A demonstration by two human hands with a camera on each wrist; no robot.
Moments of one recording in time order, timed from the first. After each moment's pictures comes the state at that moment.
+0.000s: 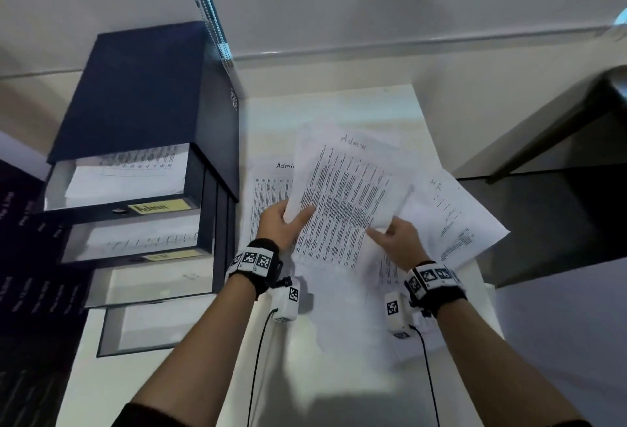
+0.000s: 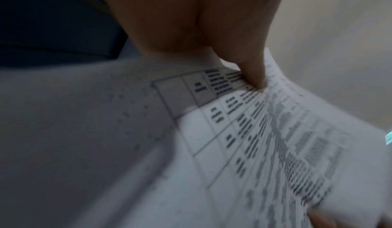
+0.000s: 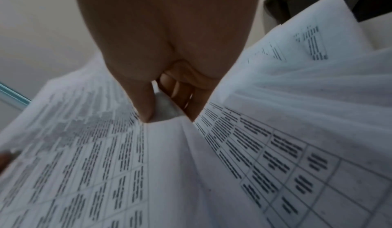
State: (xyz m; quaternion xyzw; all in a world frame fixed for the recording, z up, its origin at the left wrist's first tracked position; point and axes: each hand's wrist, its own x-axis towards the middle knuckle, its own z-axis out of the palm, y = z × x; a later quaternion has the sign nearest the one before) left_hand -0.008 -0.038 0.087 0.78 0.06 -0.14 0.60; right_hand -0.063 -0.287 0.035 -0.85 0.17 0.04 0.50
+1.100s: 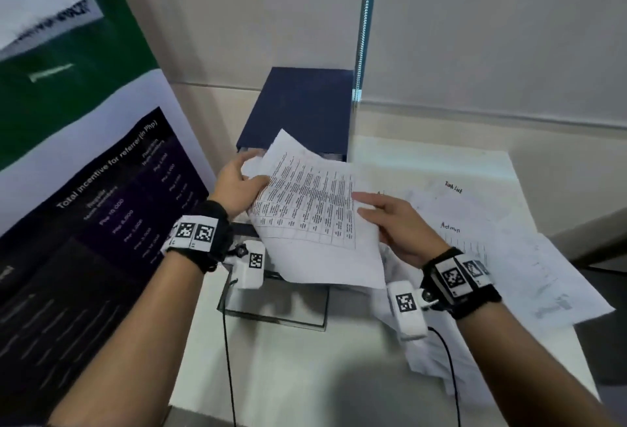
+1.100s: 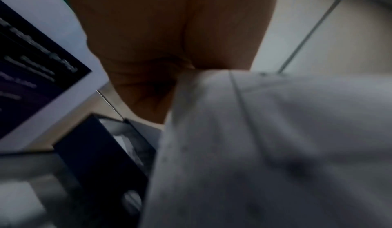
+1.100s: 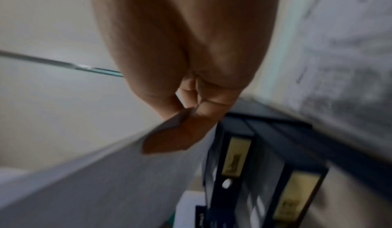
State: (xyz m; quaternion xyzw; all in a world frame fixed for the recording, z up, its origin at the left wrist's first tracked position) left_hand -0.030 0.248 0.248 0.83 0.10 0.03 0.55; right_hand -0.057 -0.043 0.226 -0.67 0.01 0.21 0.71
